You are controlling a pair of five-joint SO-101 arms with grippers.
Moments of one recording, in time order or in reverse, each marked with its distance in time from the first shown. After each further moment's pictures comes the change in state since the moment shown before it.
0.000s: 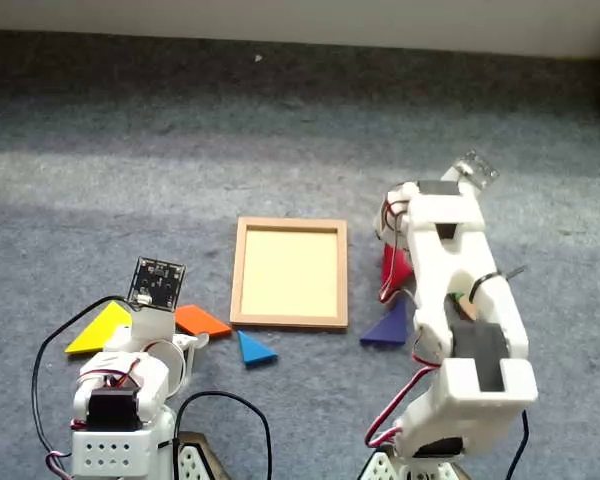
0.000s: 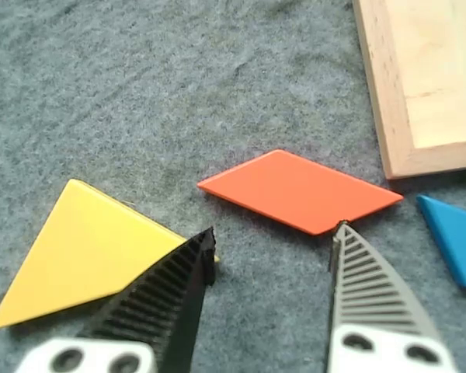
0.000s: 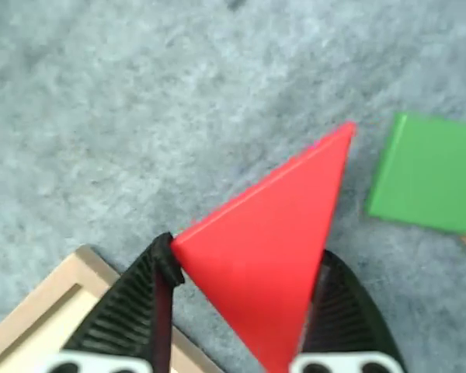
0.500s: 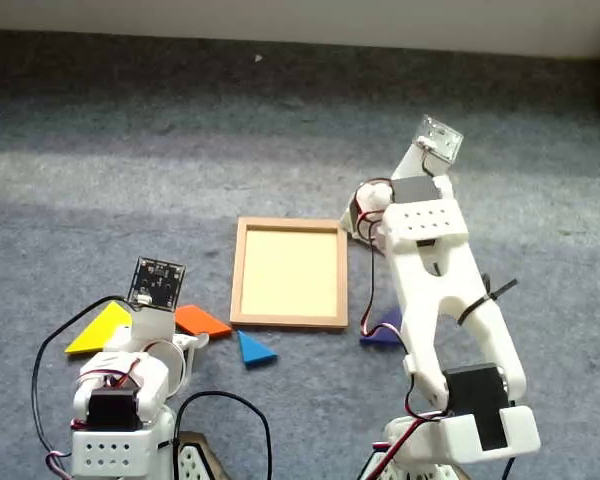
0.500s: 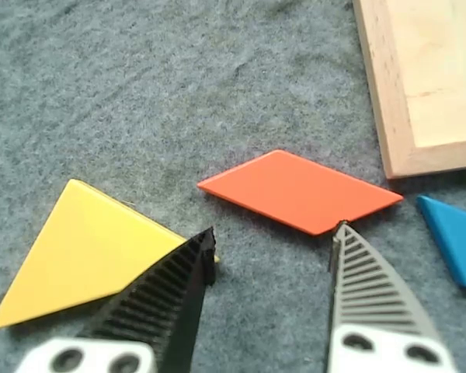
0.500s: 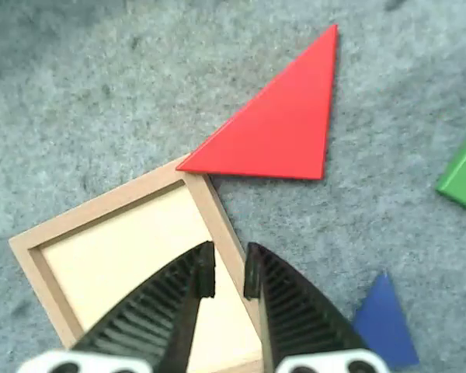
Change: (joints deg) left arm 0.0 0.0 0.0 0.0 0.0; right arm -9.6 -11.9 0.0 5.3 7.9
